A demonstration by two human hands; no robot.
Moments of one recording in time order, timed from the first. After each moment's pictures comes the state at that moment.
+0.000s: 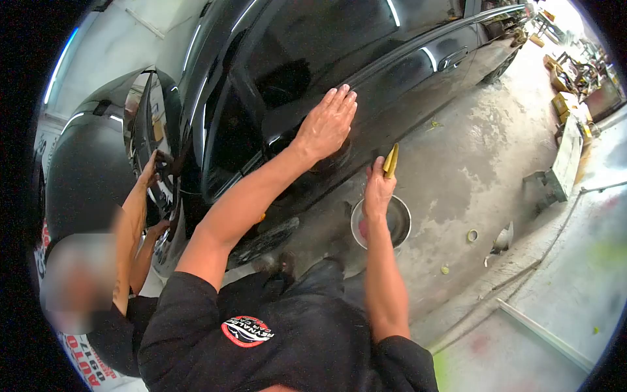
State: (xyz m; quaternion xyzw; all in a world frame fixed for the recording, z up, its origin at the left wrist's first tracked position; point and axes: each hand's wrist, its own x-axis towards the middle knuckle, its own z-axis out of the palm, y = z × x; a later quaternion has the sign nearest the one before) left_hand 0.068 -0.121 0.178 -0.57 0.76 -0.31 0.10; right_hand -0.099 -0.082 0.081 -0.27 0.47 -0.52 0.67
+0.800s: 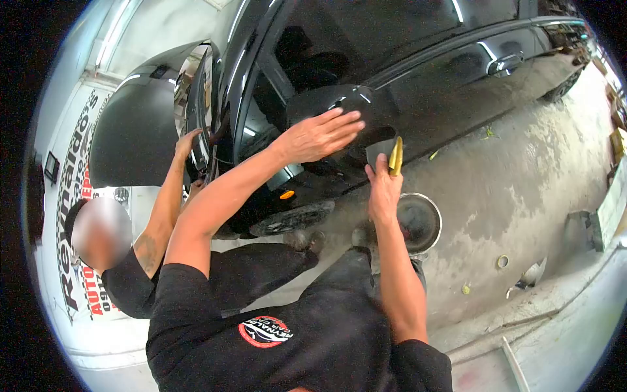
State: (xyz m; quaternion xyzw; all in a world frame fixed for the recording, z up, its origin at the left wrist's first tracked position) left_hand 0.097 -0.065 0.202 -0.42 0.85 -0.26 0.20; right_hand -0.098 -0.085 0.072 -0.21 0.35 -0.43 0.81
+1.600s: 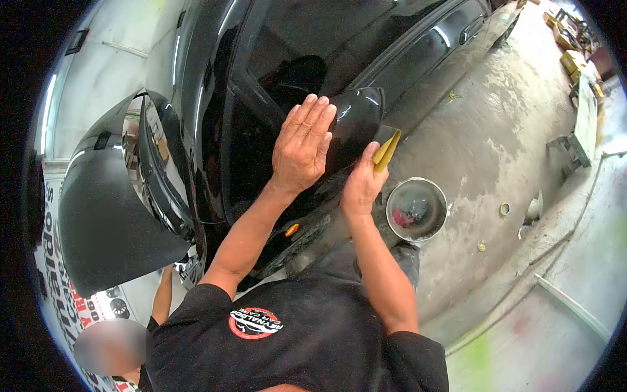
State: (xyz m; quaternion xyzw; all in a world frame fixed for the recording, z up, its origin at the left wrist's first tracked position) left_hand 0.161 -0.053 0.187 -0.56 0.77 -0.14 -0.26; right_hand 0.038 -0.041 0.114 -0.21 0.45 -0.61 0.61
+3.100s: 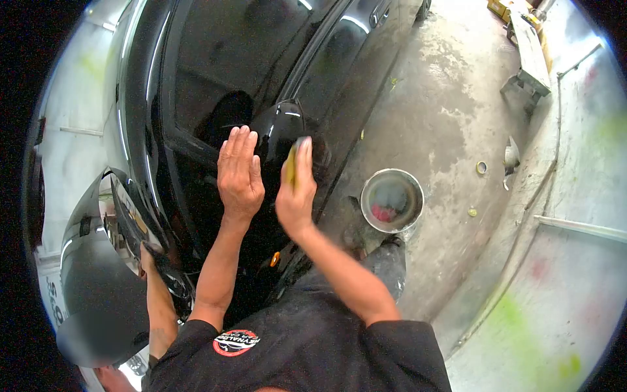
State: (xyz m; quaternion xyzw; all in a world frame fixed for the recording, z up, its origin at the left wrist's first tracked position) left_hand 0.161 -0.054 0.185 -0.55 0.78 -0.15 -0.24; right_hand 0.054 -0.036 0.117 -0.43 0.47 -0.66 0.41
